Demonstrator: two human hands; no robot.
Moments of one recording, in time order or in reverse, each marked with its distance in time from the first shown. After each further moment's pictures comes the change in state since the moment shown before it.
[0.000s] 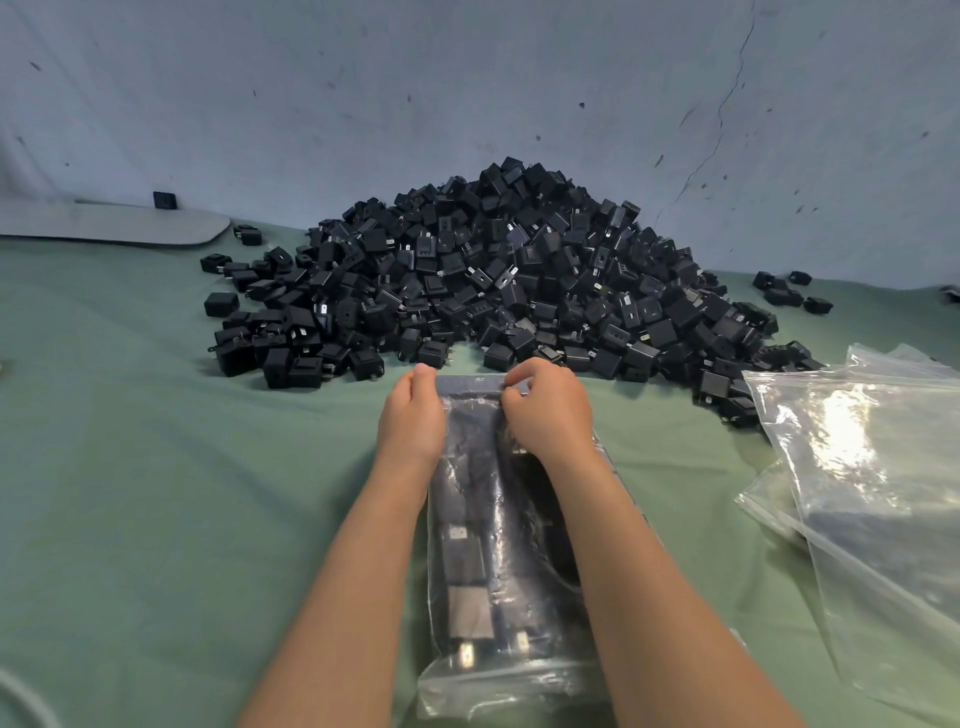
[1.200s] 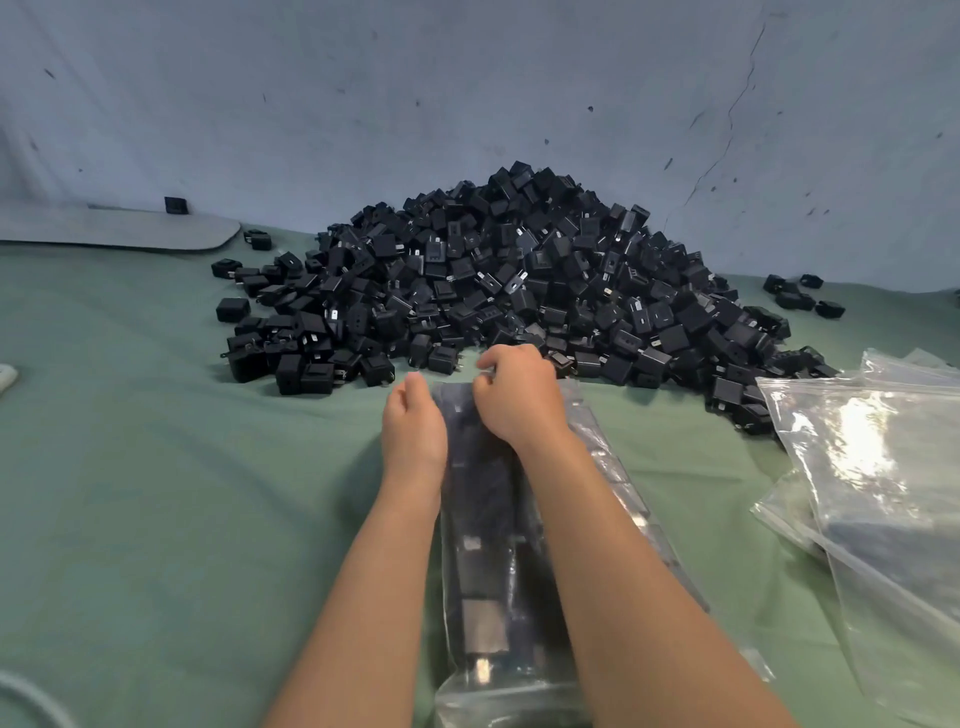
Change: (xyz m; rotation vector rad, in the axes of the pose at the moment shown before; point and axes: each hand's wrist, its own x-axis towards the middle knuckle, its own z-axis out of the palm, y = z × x) left_hand 0.003 -0.002 0.001 -0.072 0.182 -0.042; right_hand 0.008 -0.036 0.012 -0.128 -0.050 -0.116
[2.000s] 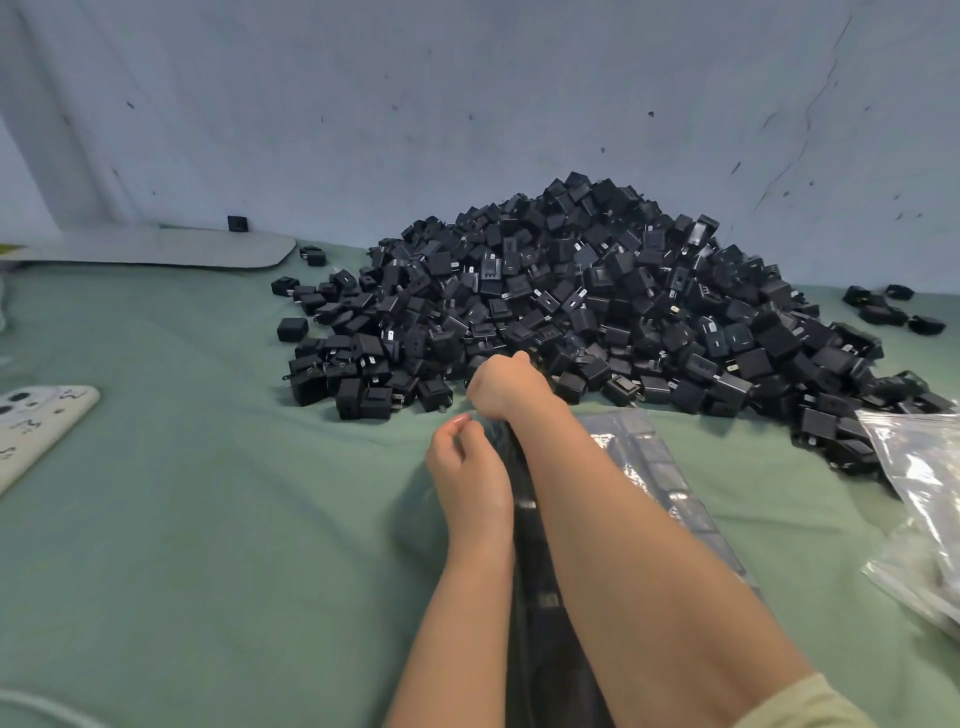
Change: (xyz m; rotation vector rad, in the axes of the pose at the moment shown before) left_hand 0.000 -0.002 -0.004 -0.181 0.130 -0.038; right_hand 0.076 -0.047 0.050 -0.265 -0.387 0.025
